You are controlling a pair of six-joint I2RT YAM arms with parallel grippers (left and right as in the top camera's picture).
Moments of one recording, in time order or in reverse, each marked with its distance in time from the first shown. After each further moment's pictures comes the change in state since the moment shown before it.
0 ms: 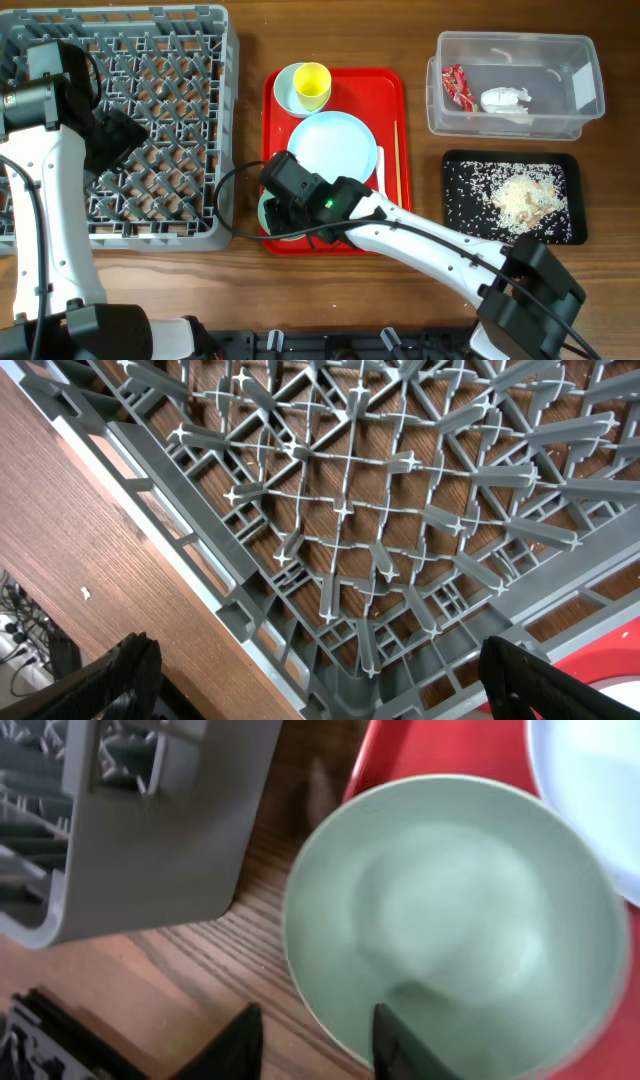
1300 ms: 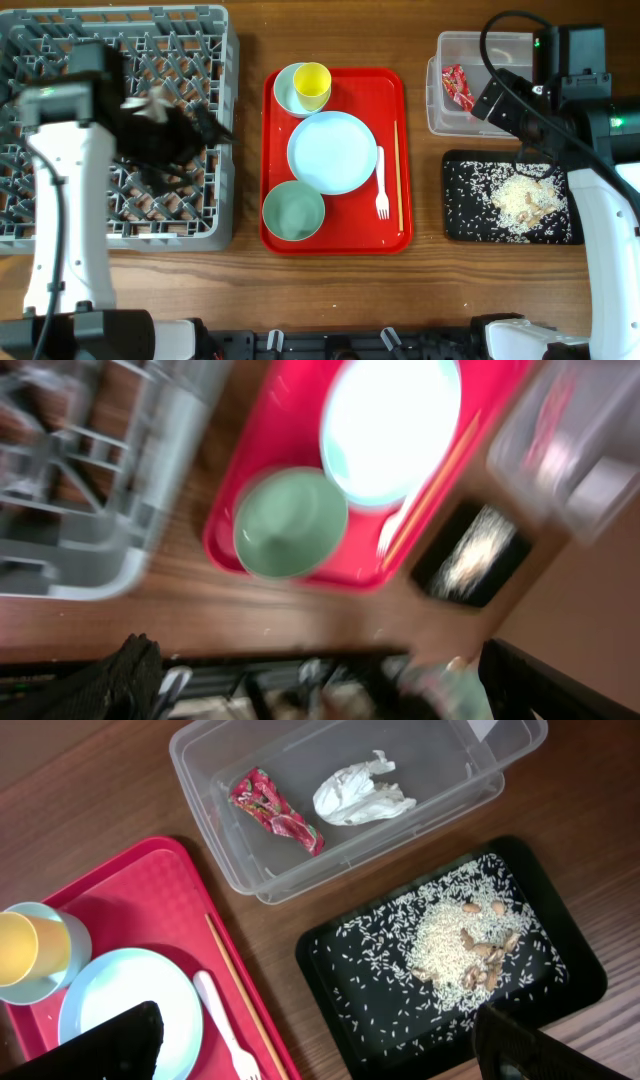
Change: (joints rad) left arm -0.176 0.000 0.000 -0.098 0.731 0.251; right arm -0.869 -0.326 0.438 -0.719 0.343 -0.112
